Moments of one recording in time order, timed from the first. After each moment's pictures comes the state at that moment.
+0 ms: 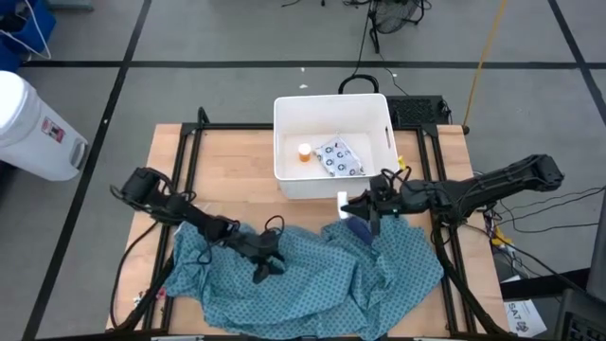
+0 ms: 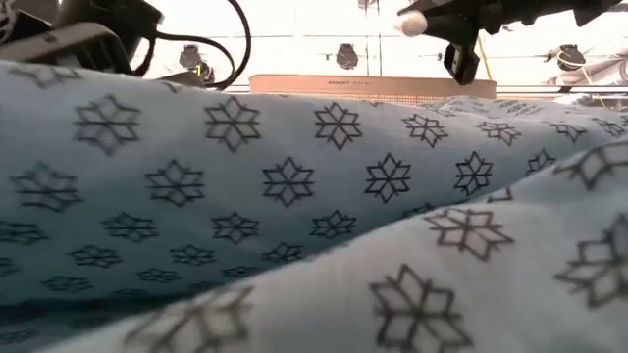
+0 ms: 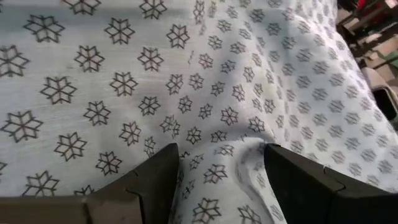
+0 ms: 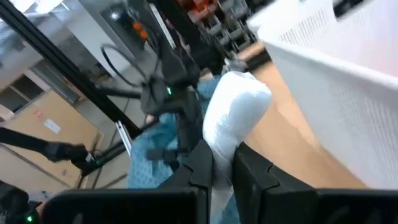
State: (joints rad) left arm -0.41 1.84 0.52 0.59 0.12 -0.74; right arm 0.18 1.01 0.59 0.23 0.18 0.63
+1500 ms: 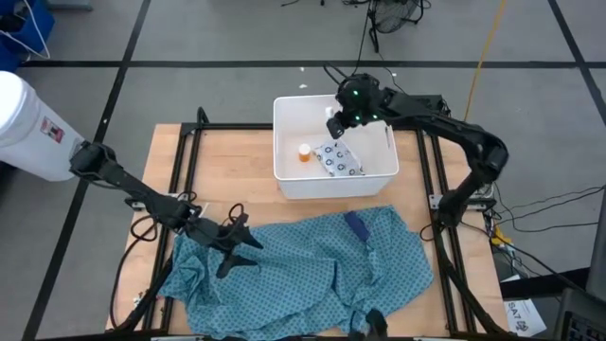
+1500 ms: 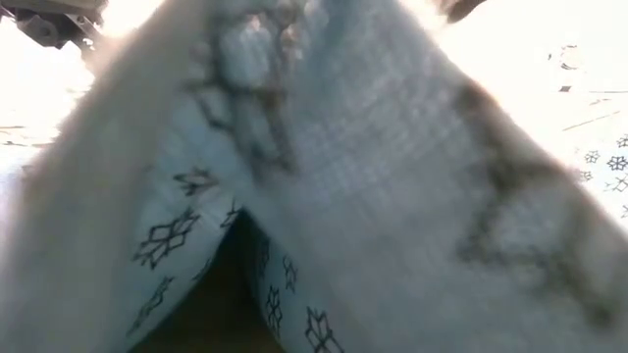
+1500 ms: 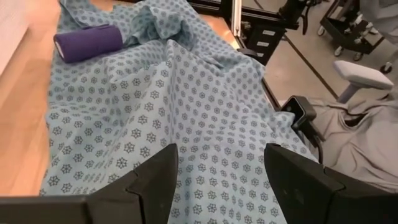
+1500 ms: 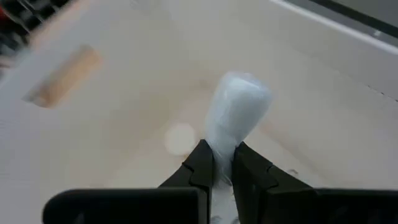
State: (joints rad) left arm -0.51 1.09 0.50 0.16 -0.13 -0.37; right arm -0.63 1.64 1.45 -0.57 -0.13 0.24
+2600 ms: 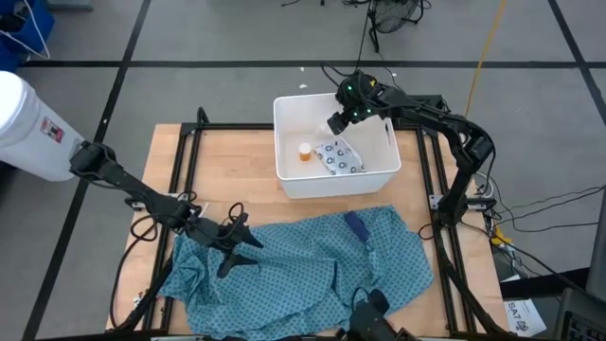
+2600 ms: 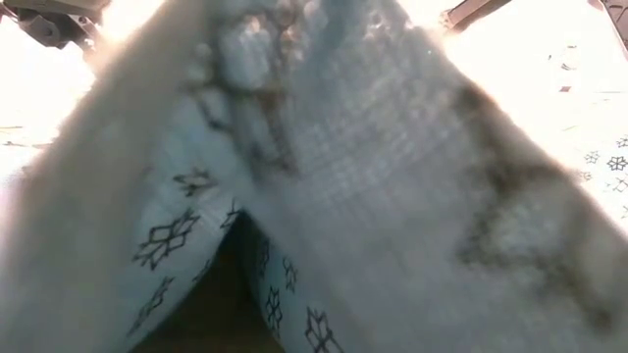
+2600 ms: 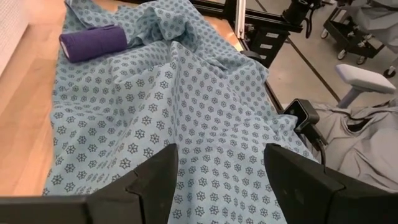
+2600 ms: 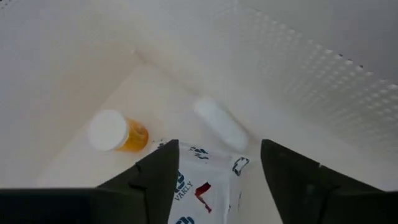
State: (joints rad) left arm -0.51 1.09 0.50 0.16 -0.14 -0.38; right arm -0.74 1.79 1.49 -0.61 -0.11 0.14
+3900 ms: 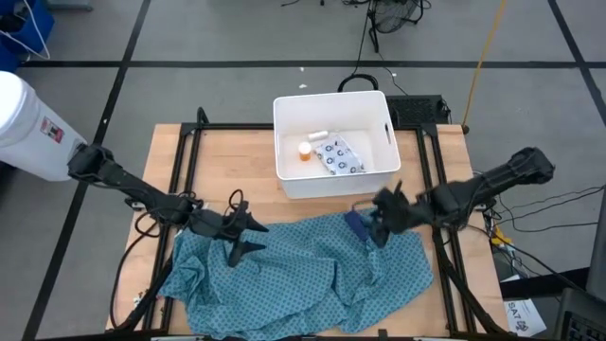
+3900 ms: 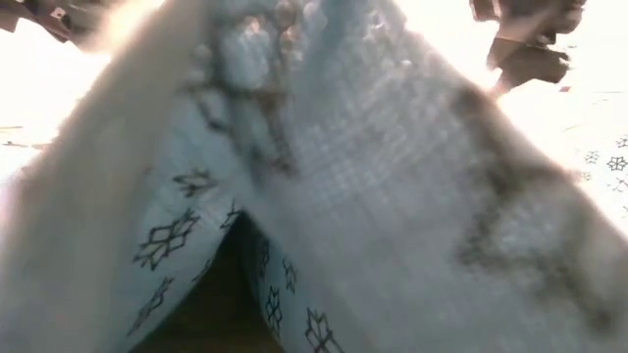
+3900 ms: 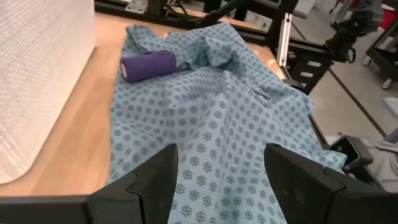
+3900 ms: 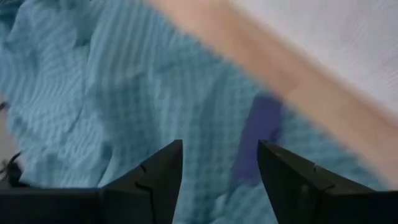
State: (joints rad) left arm -0.43 1.09 0.50 0.19 -0.24 -0.38; right arm 0.37 1.10 0.89 -0.75 0.31 1.00
